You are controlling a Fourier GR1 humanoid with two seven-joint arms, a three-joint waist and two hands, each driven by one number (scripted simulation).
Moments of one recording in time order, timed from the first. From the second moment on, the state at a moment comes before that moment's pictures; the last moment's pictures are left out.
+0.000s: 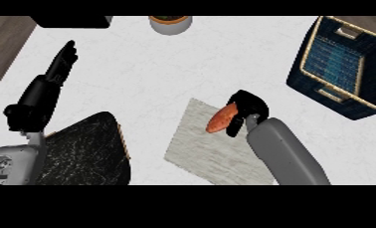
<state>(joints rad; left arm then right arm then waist) -0.21 0.32 0.06 -1.54 -0.10 -0.06 -0.02 -0.52 -0.13 0.42 -1.06 0.49 0.24 0.88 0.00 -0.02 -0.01</state>
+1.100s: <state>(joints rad) -0.16 0.33 0.10 -1.58 -0.09 -0.06 -0.01 -0.33 -1.03 -0.02 -0.75 0.49 0.06 0.02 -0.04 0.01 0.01</state>
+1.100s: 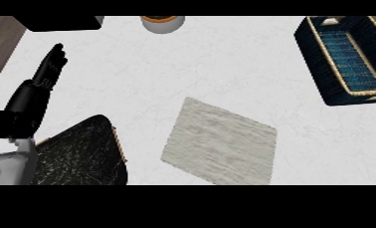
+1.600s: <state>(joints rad) -0.17 0.32 0.08 -1.59 -0.09 -0.09 0.00 -0.47 -1.15 -0.37 -0.61 0.19 0.08 -0.33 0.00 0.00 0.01</state>
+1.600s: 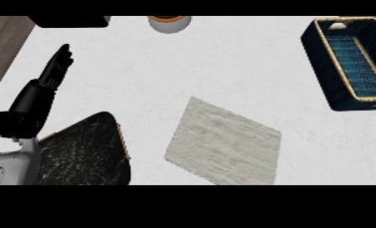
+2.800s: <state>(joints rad) -0.23 0.28 0.05 -1.55 -0.14 -0.08 -0.01 -1.15 -1.14 -0.20 -0.55 0.25 0.45 0.00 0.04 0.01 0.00</state>
